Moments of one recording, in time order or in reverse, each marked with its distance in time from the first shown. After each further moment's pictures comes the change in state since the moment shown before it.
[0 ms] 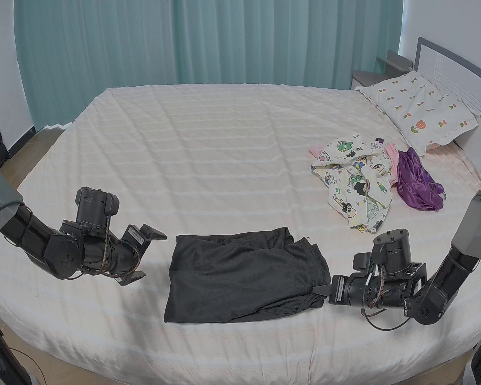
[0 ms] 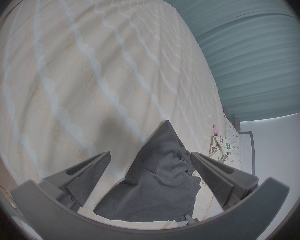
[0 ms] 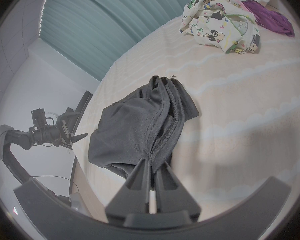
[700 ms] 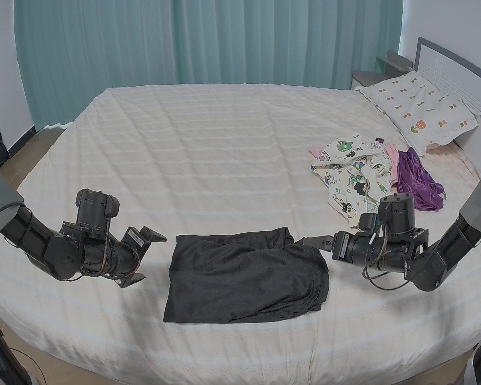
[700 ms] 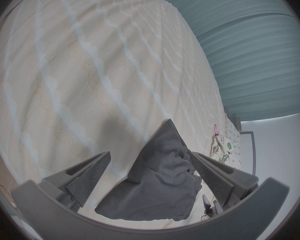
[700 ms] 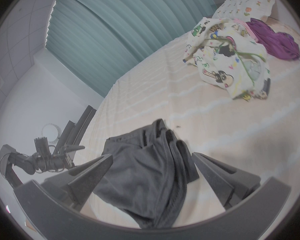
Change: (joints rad) left arm 0.000 0.000 0.009 0.001 -0.001 -0.001; right arm -0.090 -0.012 -0.228 0.104 -0.005 -0.023
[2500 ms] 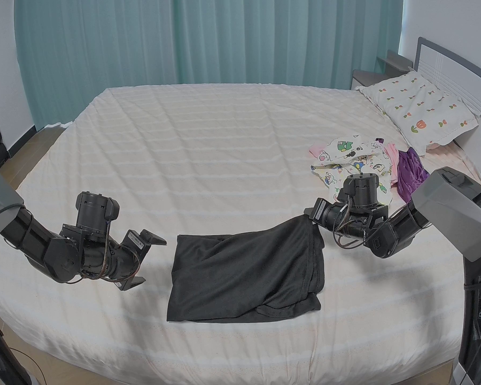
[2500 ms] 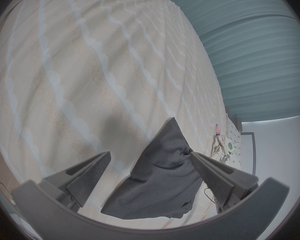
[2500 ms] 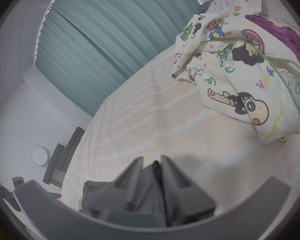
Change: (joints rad) left arm -0.001 -0.001 0.017 -0.002 -0.006 -0.016; right arm -0.046 0.330 -0.527 0.106 -0.124 0.093
